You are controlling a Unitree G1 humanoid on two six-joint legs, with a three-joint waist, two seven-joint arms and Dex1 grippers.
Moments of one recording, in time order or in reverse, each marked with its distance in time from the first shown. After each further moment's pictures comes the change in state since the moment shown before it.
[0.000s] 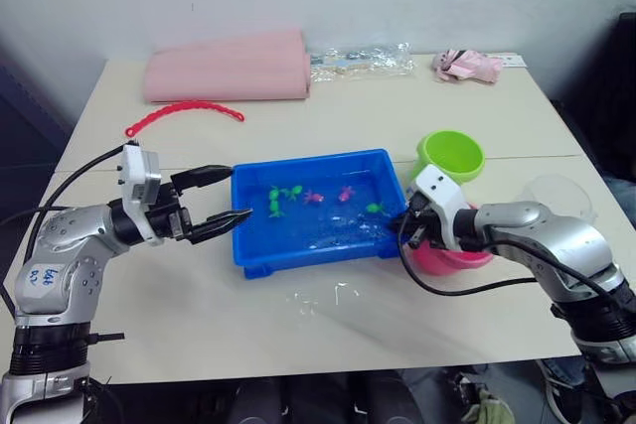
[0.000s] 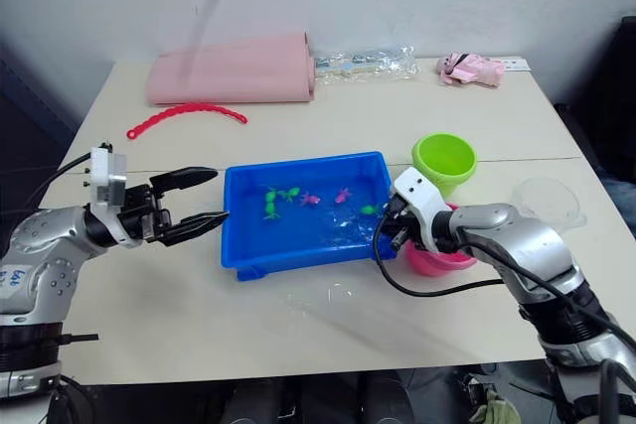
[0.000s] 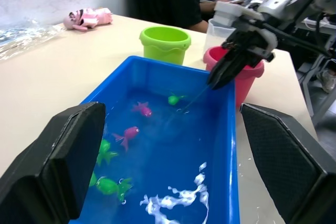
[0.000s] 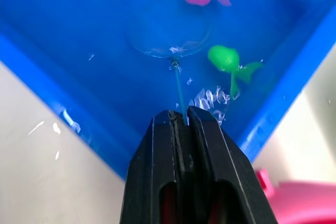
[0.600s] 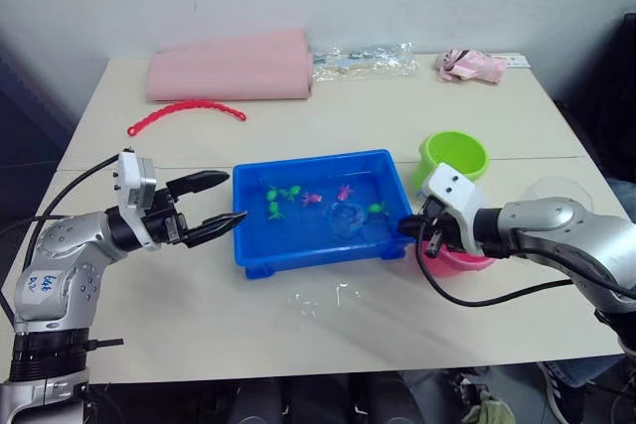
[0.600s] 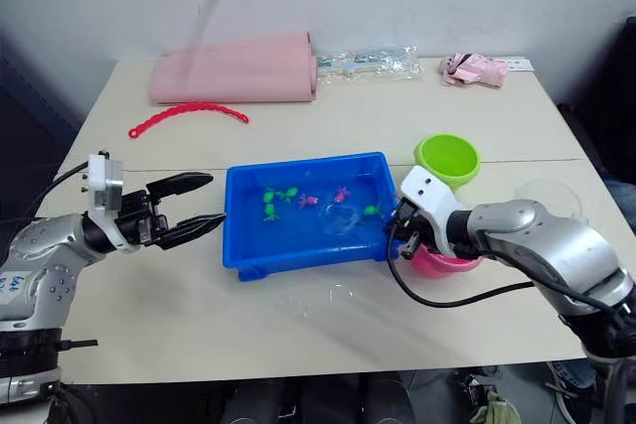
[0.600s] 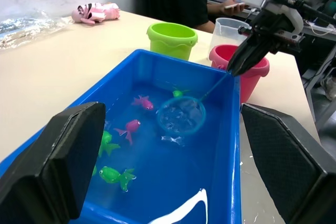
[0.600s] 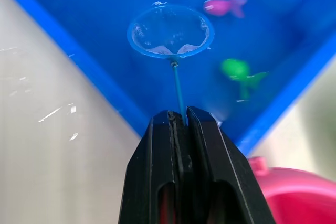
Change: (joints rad) left arm 0.031 0.002 0.027 0.028 0.000 -0.003 -0.025; right arm 0.012 -0.208 0.010 -0.160 0.185 0.013 0.023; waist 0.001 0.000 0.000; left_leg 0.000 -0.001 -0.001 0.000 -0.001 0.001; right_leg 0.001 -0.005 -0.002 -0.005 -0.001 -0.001
